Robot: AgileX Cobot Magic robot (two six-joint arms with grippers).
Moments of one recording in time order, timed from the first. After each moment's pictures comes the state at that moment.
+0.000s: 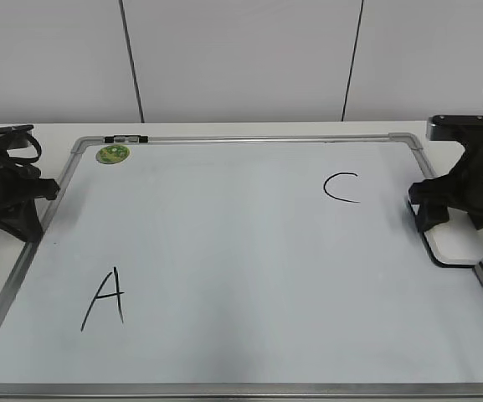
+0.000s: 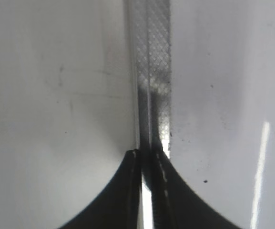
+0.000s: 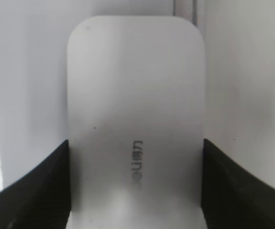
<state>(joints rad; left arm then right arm) 0.00 2.10 -1.39 -0.20 0.87 0.13 0.02 1.92 -1.17 0.02 0.60 0.00</state>
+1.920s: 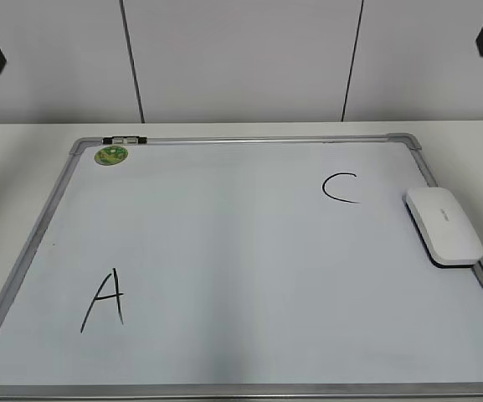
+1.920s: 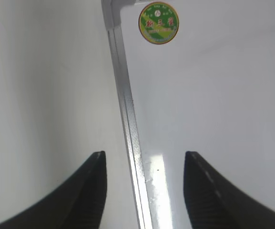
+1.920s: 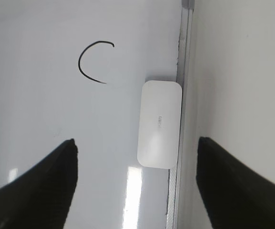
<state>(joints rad) 0.00 1.85 -1.83 -0.18 1.24 0.12 0.03 1.57 -1.64 0.10 1.24 -0.07</state>
